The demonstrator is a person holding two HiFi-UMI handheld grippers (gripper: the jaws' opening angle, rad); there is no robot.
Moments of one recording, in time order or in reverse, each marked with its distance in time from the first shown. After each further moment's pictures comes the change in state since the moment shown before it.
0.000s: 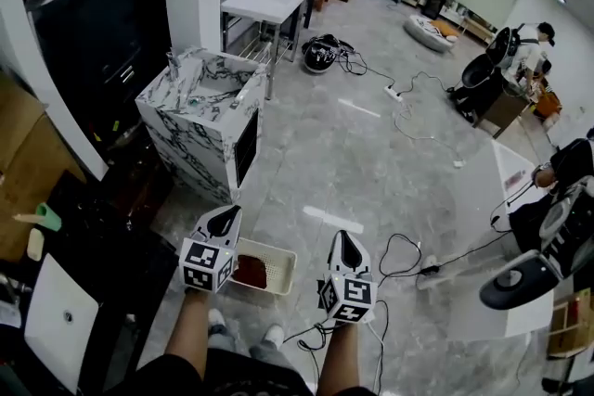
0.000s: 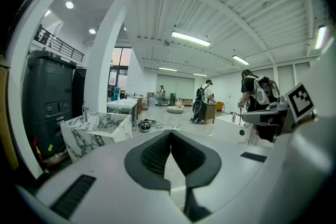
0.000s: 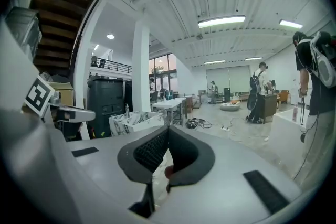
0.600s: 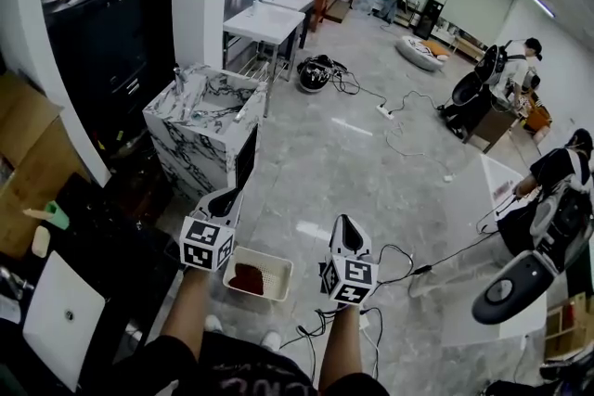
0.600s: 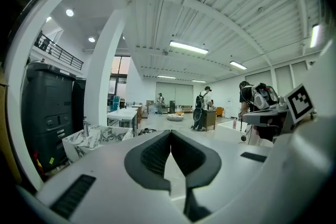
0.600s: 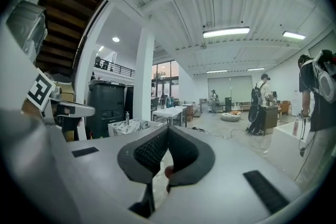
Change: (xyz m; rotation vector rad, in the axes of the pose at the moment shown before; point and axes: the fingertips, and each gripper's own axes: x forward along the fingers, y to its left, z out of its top) left arm -0.028 0.018 0.063 0.031 -0.092 -0.001; right arm -0.013 0.020 0.061 -0.061 -0.084 -0.007
